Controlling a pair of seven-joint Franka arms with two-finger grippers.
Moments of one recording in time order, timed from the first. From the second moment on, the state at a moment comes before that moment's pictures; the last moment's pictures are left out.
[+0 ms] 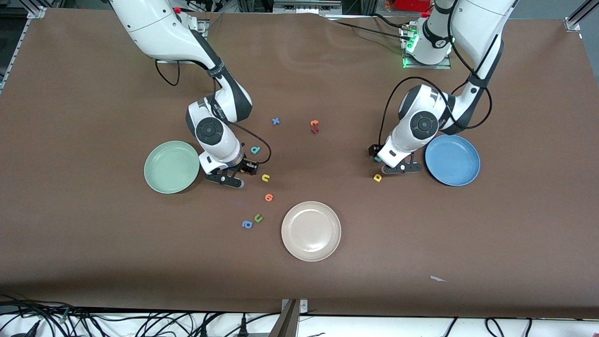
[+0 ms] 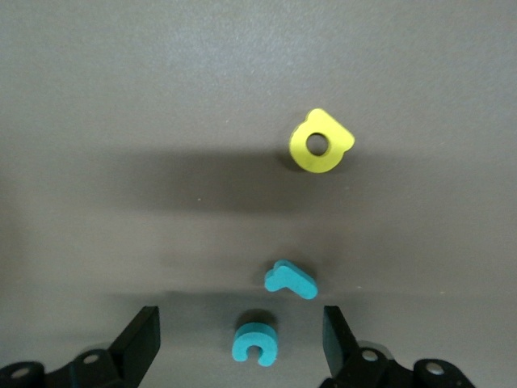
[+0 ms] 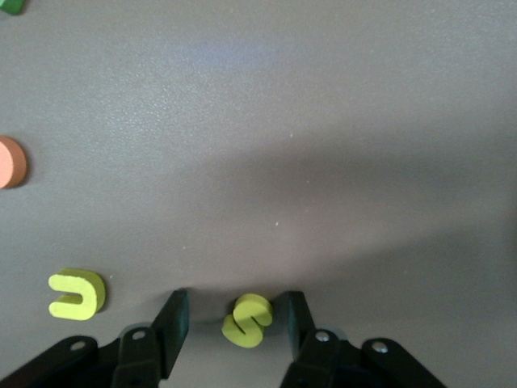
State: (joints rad) left arm -0.20 0.43 -0.19 -2.19 0.00 2.46 -0.45; right arm 0.48 0.62 0.05 -1.89 0.03 2.53 0.75
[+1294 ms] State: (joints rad) left arm -0.20 0.42 -0.21 -2.25 0.00 2.55 -0.42; right arm 0.48 0.47 -0.14 -1.89 0.03 2.27 0.38
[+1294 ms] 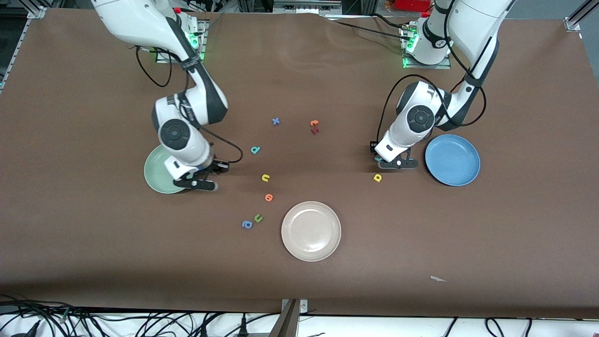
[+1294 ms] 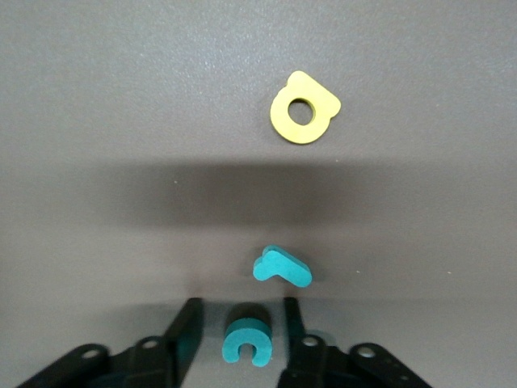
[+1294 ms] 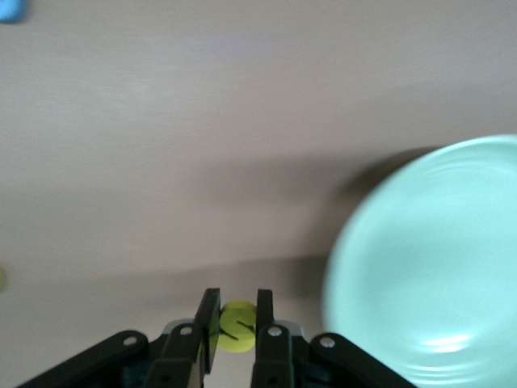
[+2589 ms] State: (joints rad) left arm -0.07 0.33 -0.20 -2.01 0.00 2.03 -0.33; right arm 0.47 0.42 -0.25 -1.94 0.11 2.13 0.15
